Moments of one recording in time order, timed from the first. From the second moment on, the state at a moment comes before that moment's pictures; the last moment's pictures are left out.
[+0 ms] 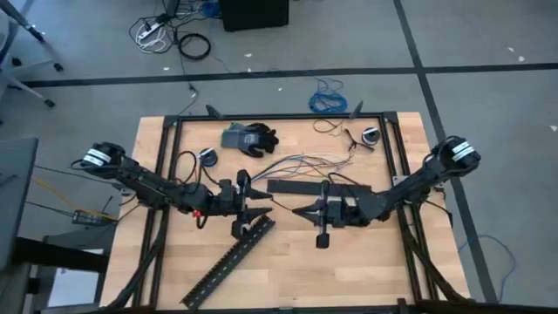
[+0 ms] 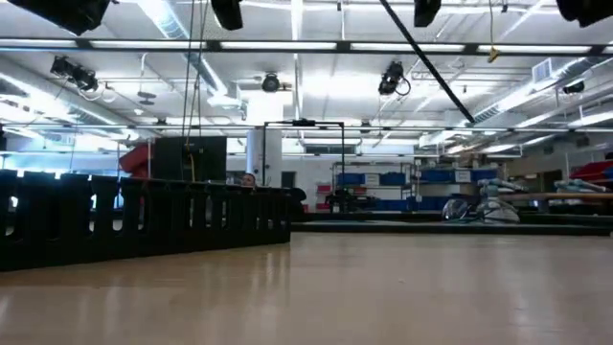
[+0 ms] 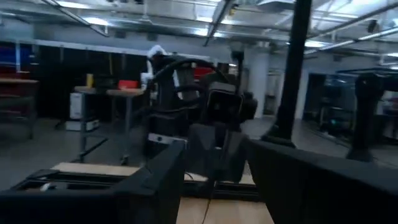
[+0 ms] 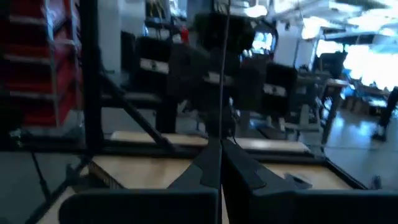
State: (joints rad) left arm -0.33 1.40 0.62 1.07 -0.28 -0.03; right arm 0.48 1.52 0.67 1.08 0.55 -0.20
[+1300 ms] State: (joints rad) left arm -0.29 1.40 0.62 1.10 -0.29 0.05; right arm 0.36 1.56 0.67 1.04 0.47 -0.12
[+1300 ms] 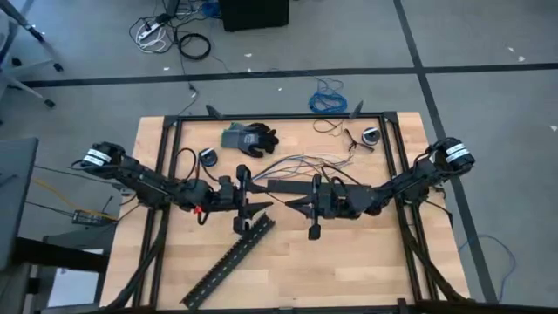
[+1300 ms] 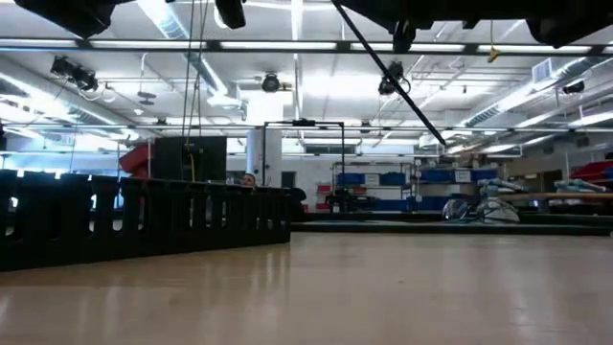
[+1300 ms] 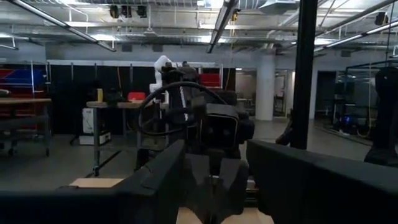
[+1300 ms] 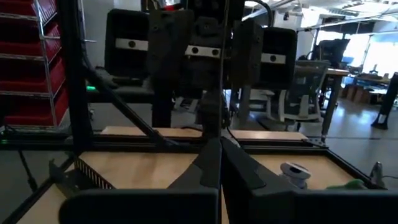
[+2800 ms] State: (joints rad) left arm -0.29 1.40 0.62 1.12 -0.32 0.13; right arm 0.29 1.56 0.67 1.08 0.15 -0.31
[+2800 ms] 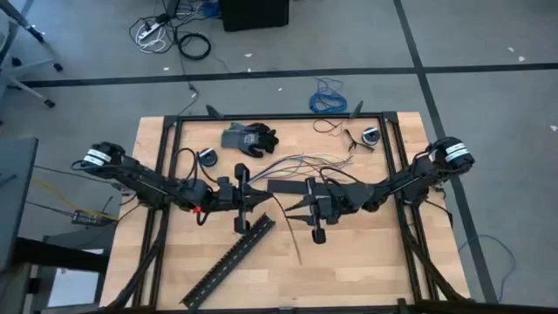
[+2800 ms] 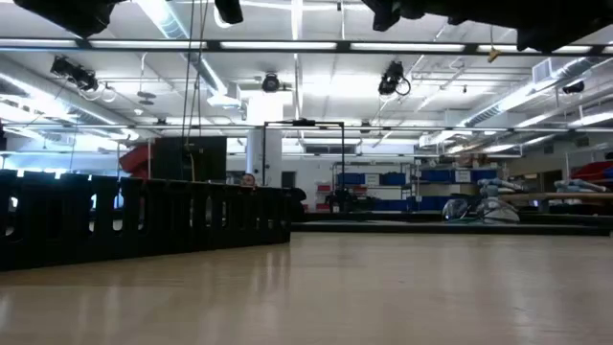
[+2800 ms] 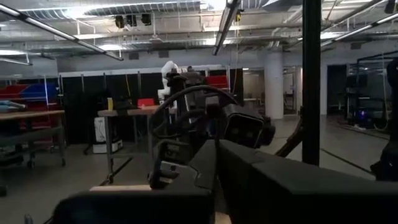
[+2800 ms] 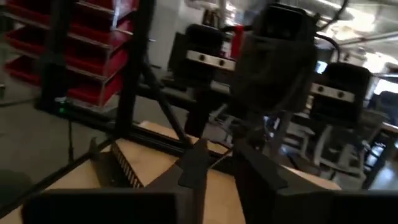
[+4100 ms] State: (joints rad) left arm 0.03 1.35 0.62 0.83 0.28 -1.02; right arm 0.19 1.56 0.67 1.00 0.16 -1.55
